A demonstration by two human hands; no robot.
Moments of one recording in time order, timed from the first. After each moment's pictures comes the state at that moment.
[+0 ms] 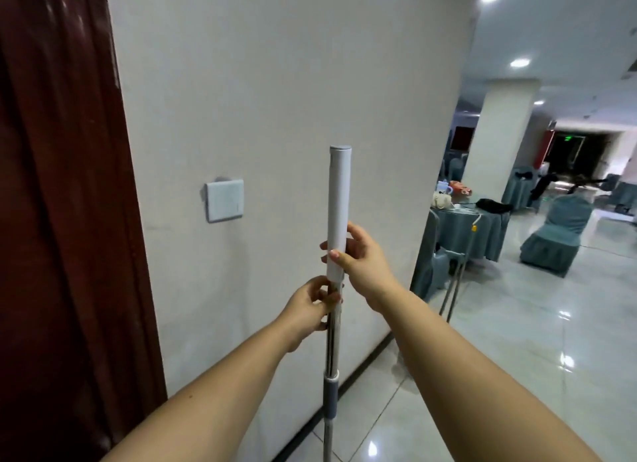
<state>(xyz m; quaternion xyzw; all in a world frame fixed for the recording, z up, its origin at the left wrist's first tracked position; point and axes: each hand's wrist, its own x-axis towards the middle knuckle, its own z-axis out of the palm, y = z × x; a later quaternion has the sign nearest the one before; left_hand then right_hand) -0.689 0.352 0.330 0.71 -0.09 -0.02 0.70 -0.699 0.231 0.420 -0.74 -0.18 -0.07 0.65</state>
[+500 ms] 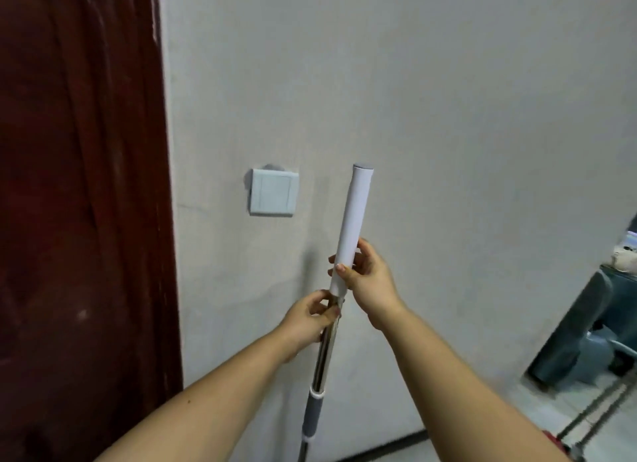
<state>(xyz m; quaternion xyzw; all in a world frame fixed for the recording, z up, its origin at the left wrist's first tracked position) -0.564 0.382 0.276 0.69 0.10 0.11 0.70 -0.512 0.271 0.370 -0.70 -0.30 0.07 0.64</state>
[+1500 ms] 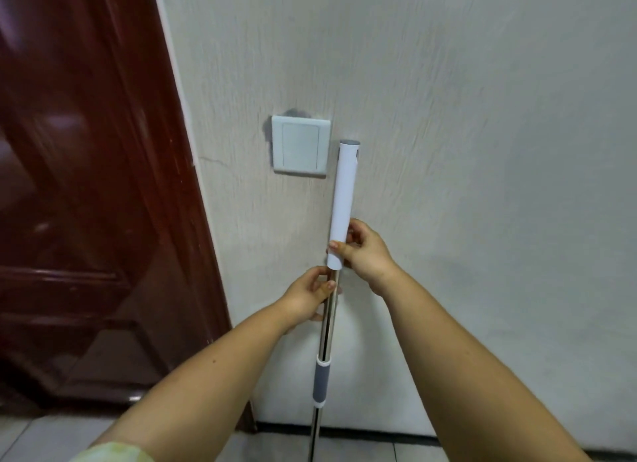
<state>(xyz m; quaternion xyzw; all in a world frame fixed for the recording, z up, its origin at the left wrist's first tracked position) -0.523 0.416 0.231 0.67 0.31 0.14 0.66 -0.401 0.350 0.302 -0.68 -0.38 0.27 0.57</state>
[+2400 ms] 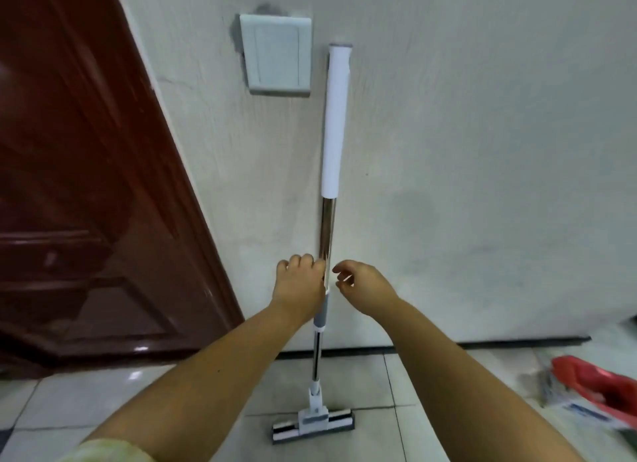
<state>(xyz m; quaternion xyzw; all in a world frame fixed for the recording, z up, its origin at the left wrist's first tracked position) -0.557 0.368 0.156 0.96 0.28 0.03 0.00 -0.445 0.265 0.168 -0.85 -0.43 0.20 0.24</state>
